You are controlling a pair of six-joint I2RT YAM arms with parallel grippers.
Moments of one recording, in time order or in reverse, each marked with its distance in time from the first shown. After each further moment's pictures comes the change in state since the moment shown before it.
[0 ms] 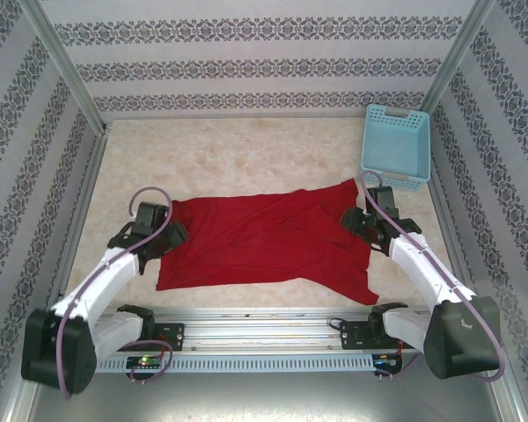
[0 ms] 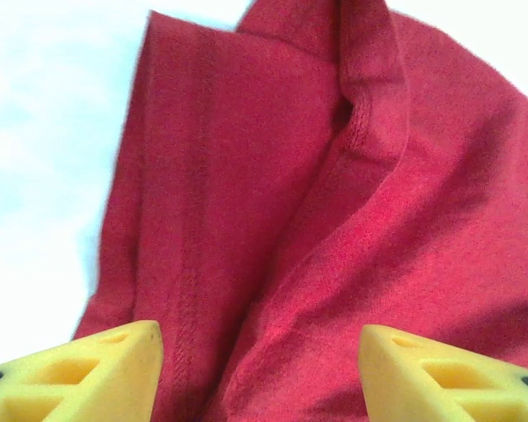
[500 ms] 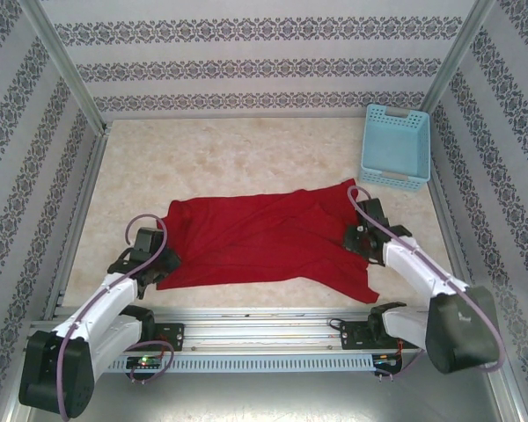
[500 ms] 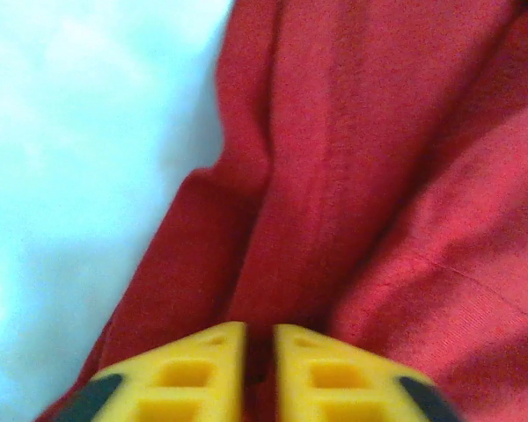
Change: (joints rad) left arm 0.023 -0.190 -0.278 0.074 0.050 -0.156; right arm 0.053 0.011 -0.111 -0.054 0.053 -0.008
